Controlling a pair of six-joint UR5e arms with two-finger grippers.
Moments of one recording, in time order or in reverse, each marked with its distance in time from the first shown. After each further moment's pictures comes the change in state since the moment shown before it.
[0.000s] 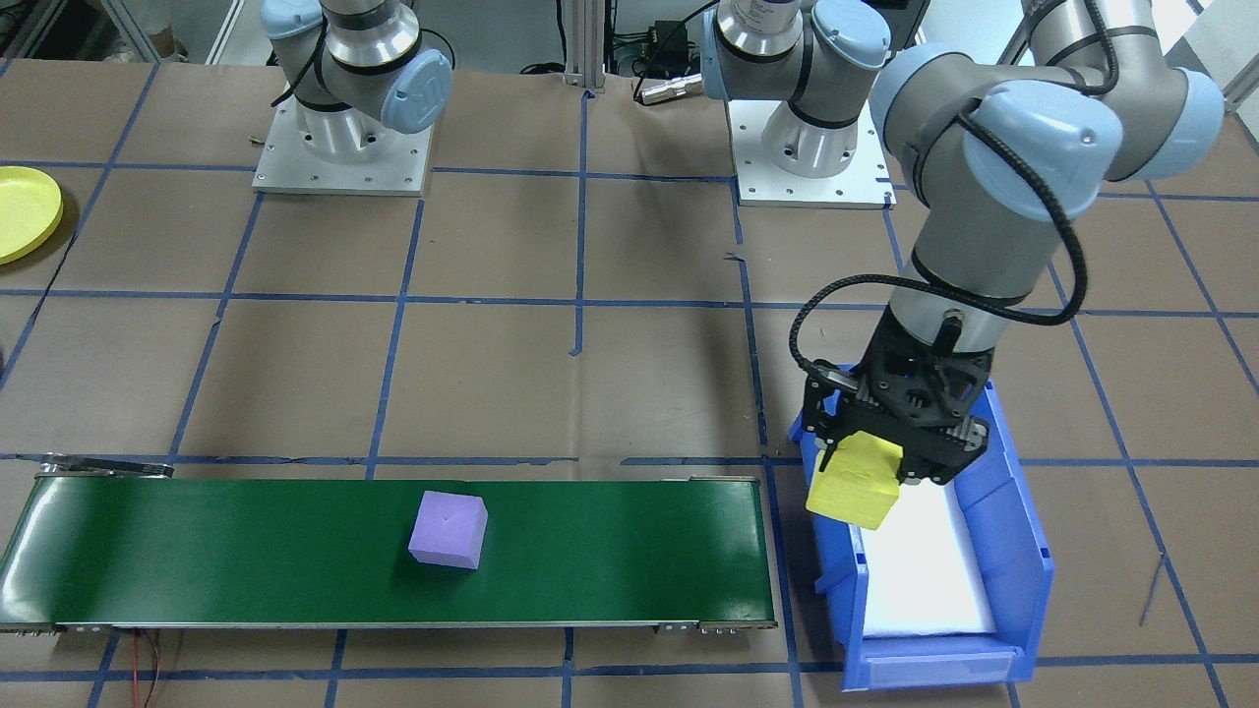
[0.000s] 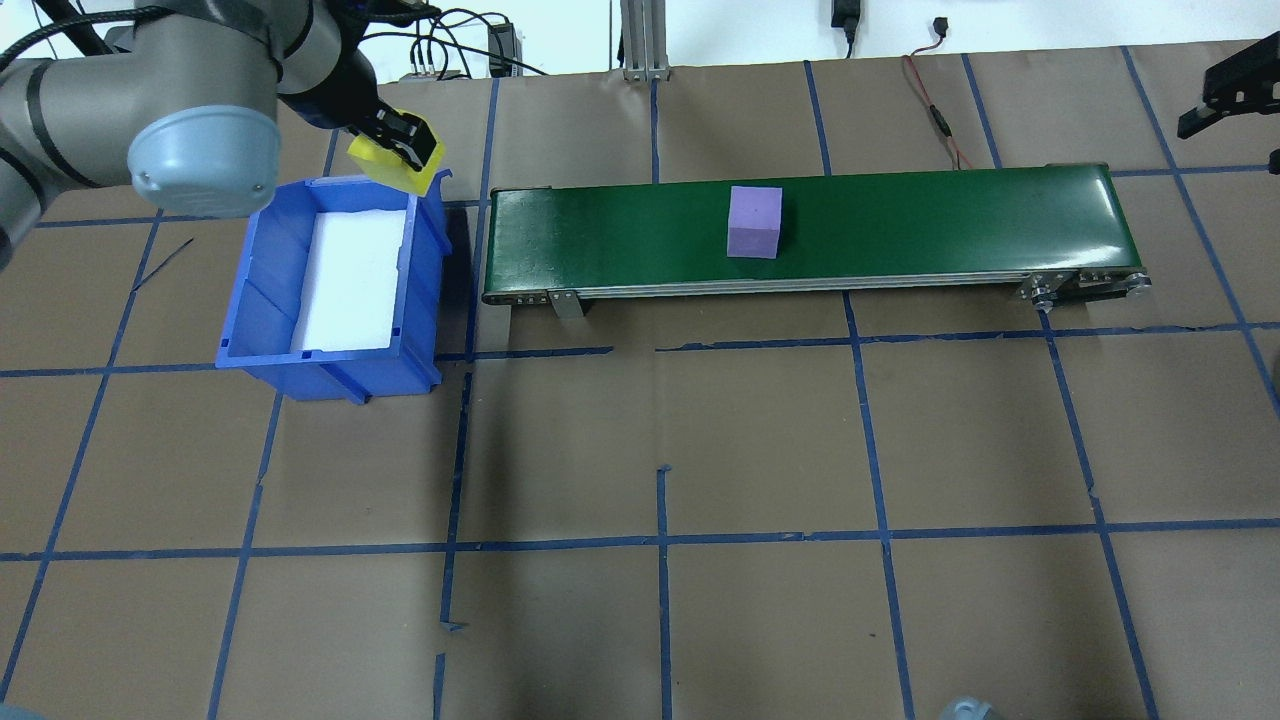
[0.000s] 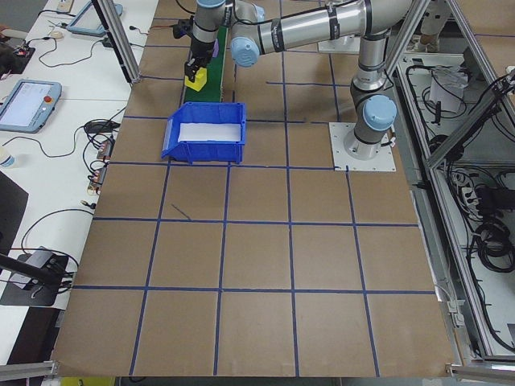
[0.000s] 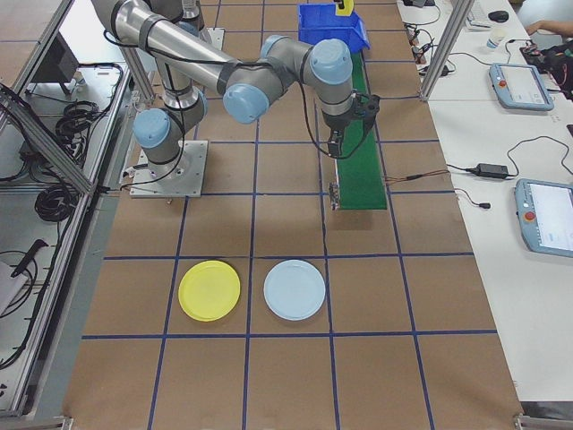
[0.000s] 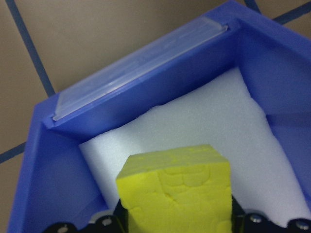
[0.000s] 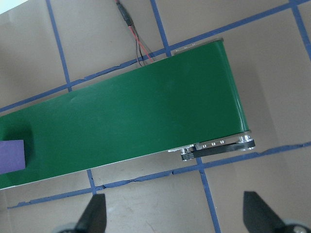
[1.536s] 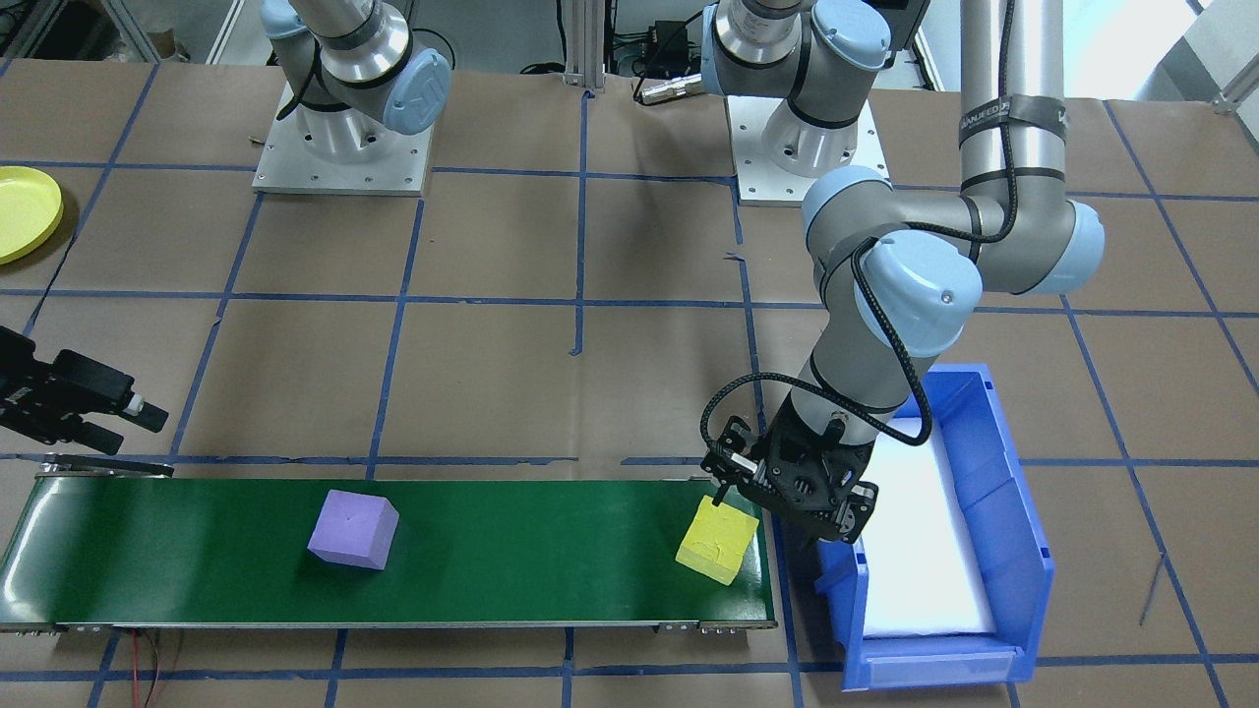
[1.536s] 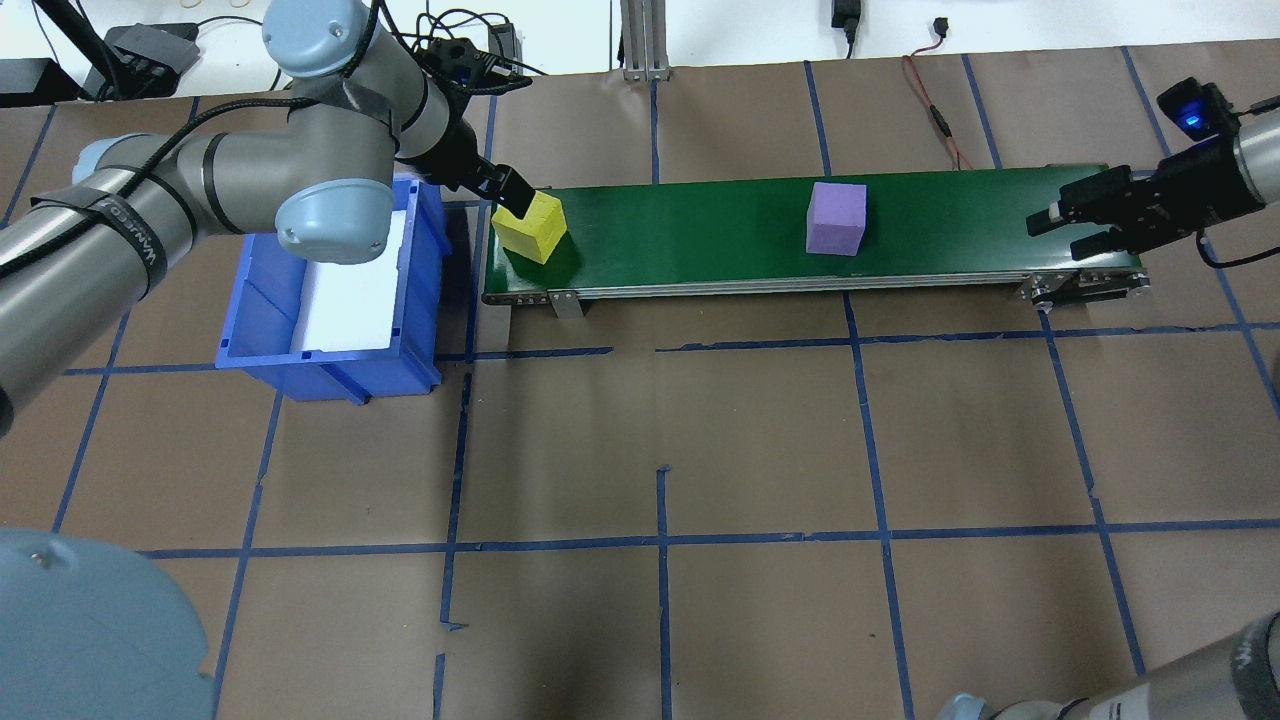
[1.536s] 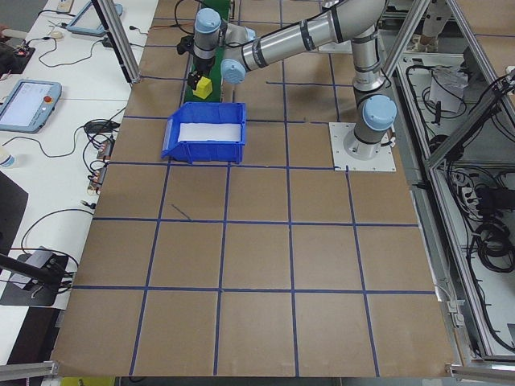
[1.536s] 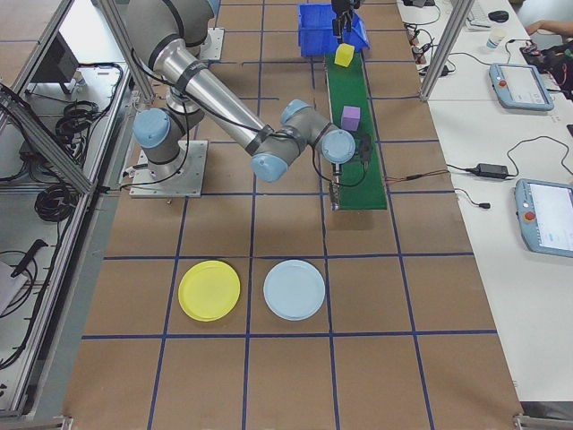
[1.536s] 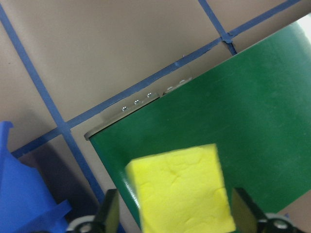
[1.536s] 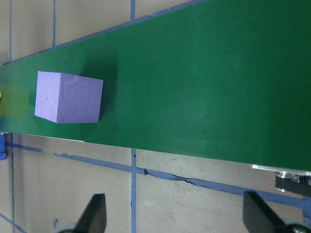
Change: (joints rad) left arm -0.046 -0.115 -0.044 0.129 -0.058 -0.049; right arm -0.004 0.202 0.170 -0.006 0.286 -0.319
